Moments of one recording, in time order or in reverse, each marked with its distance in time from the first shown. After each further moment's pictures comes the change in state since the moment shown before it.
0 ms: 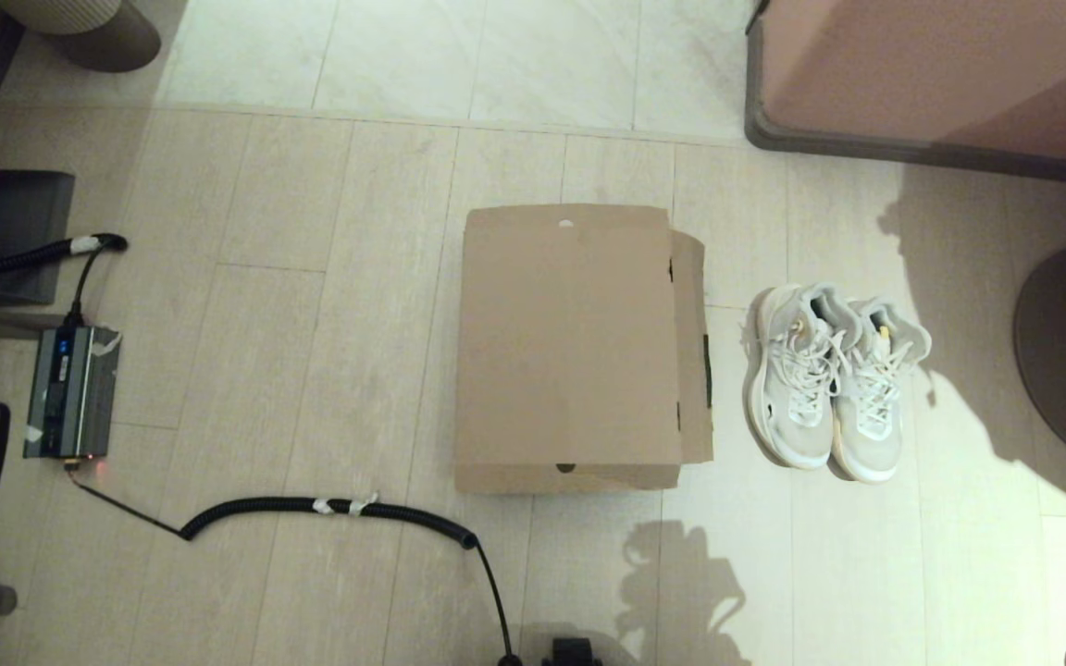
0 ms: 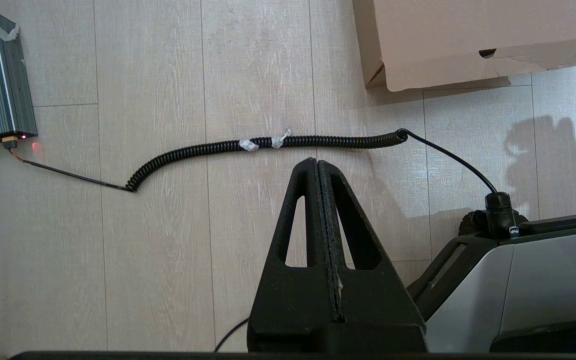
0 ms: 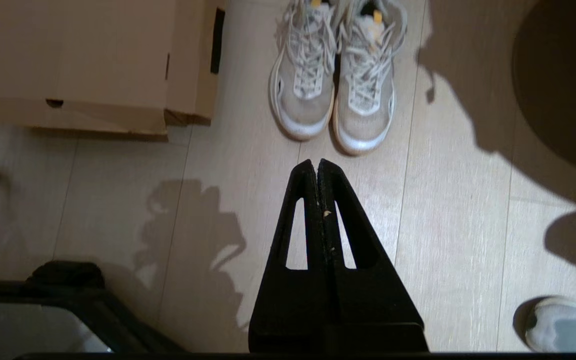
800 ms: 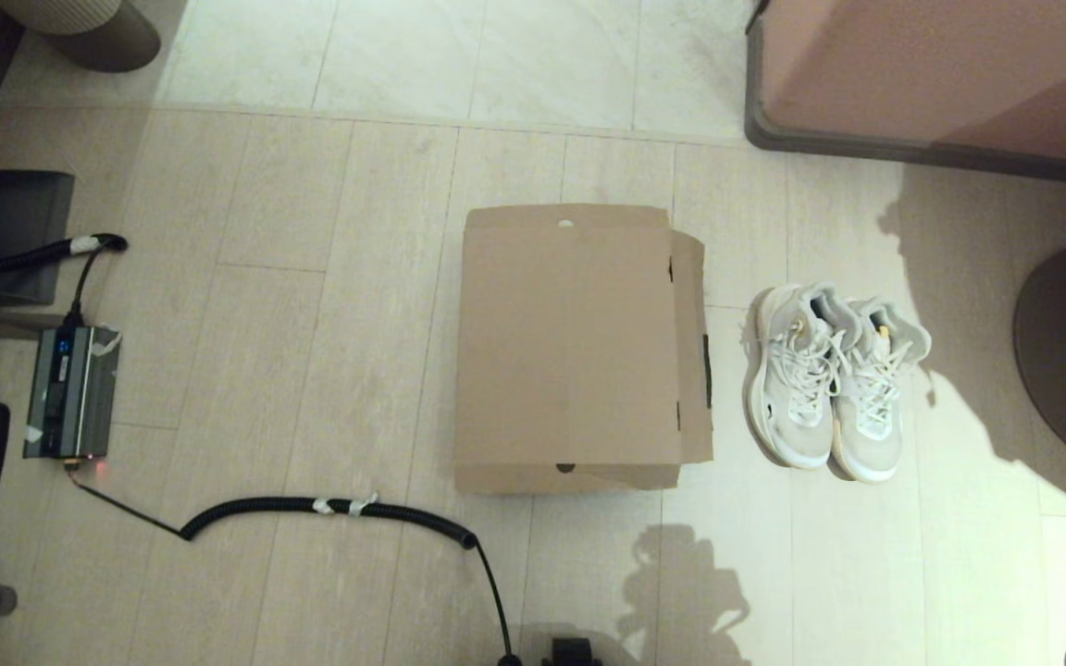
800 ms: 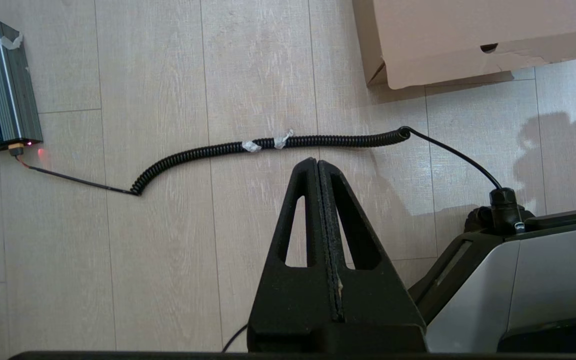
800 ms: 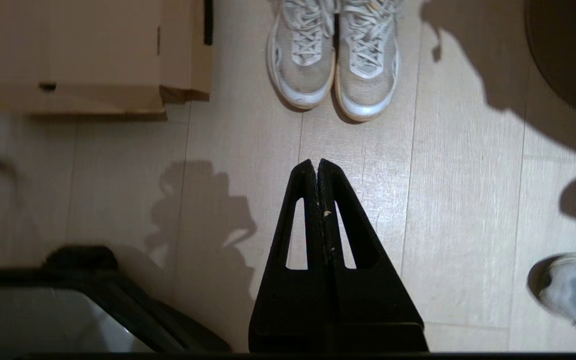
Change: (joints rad) left arm 0.000 0.000 0.000 0.000 -0.004 0.026; right arm 0.000 0.000 -0.011 0.082 -0.015 0.051
